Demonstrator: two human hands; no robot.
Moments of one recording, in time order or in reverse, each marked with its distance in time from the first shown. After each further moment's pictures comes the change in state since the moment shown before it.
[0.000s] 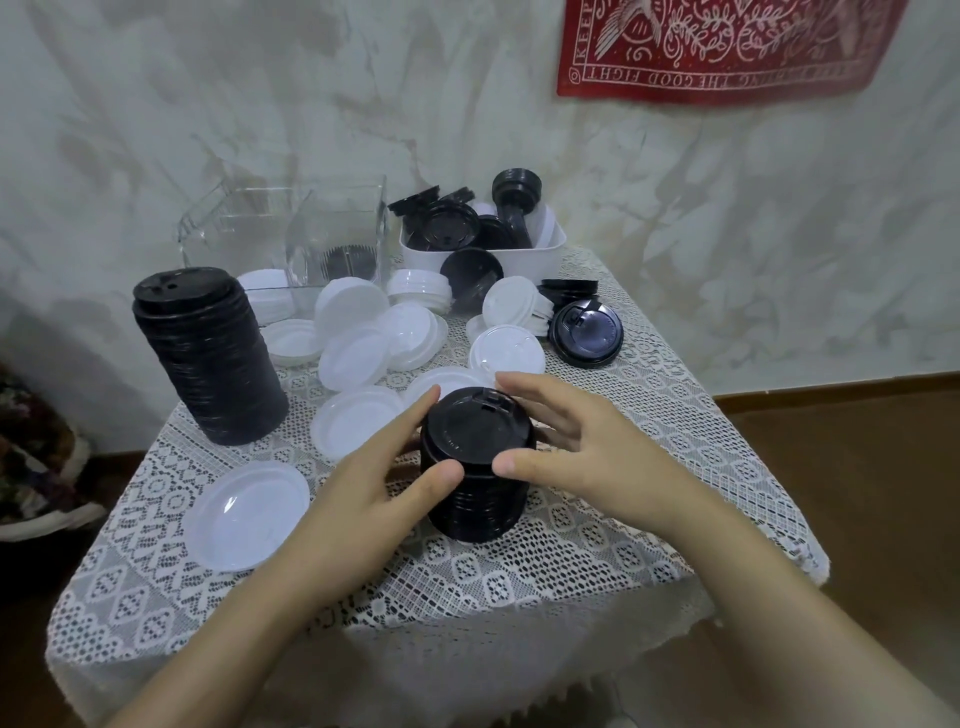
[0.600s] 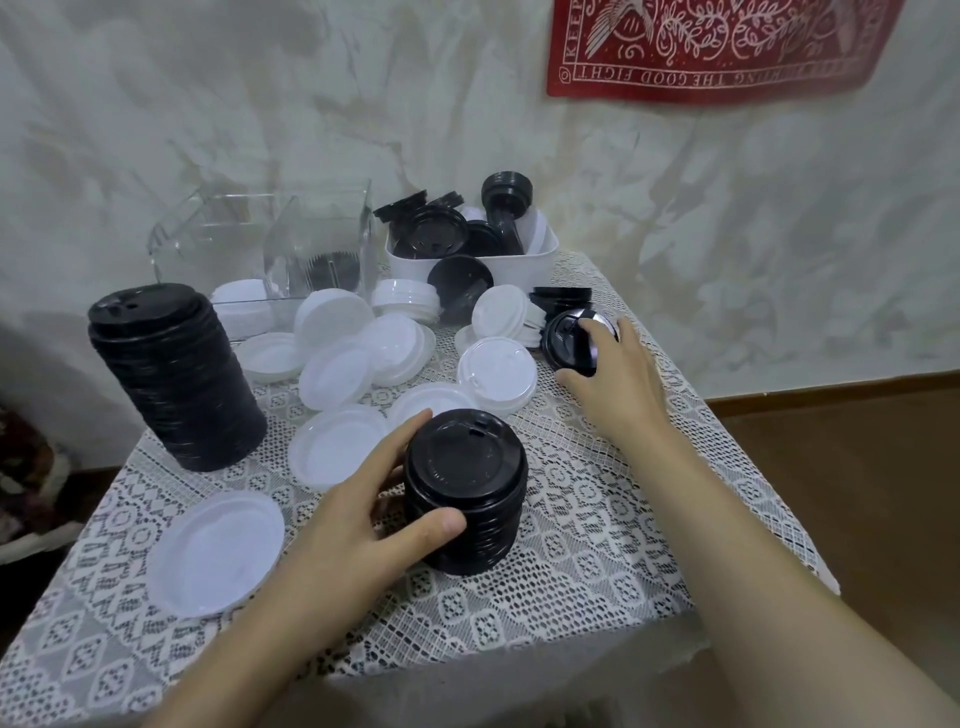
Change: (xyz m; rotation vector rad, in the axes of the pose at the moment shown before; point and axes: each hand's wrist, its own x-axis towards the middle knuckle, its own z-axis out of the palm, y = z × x) left_hand 0.003 0.002 0.007 -0.055 0.014 -0.061; right_hand 0.097 0.070 -0.060 -0.686 0.552 0.280
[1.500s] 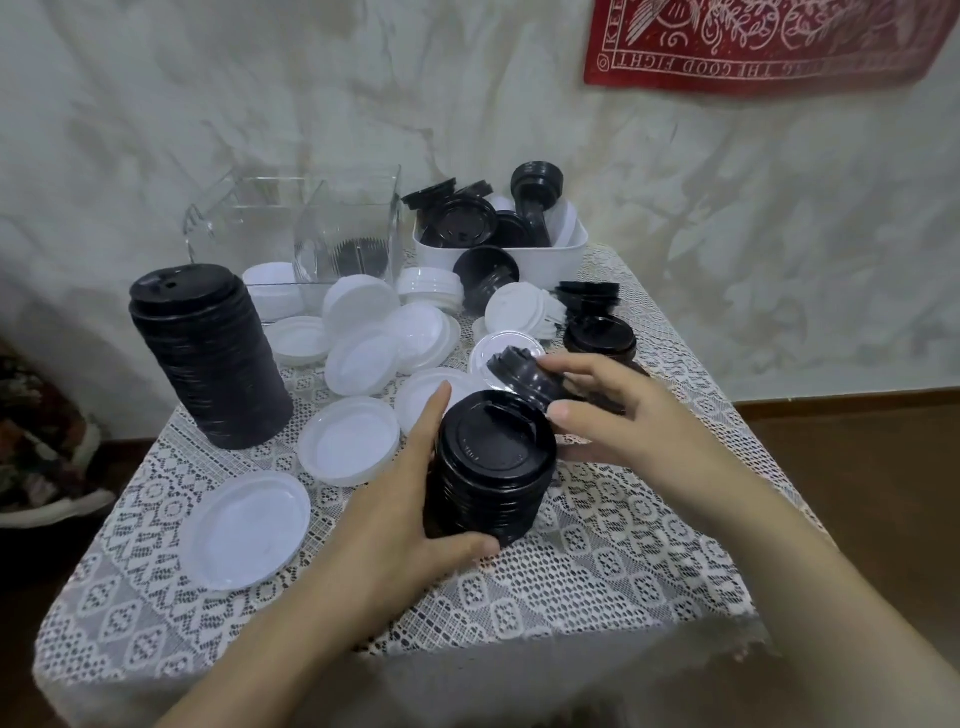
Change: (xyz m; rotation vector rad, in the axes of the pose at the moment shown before) left_hand 0.007 -0.006 0.009 0.326 -0.005 -0.017; right_hand -0.090 -0.038 -0.058 0.874 -0.477 -0.158
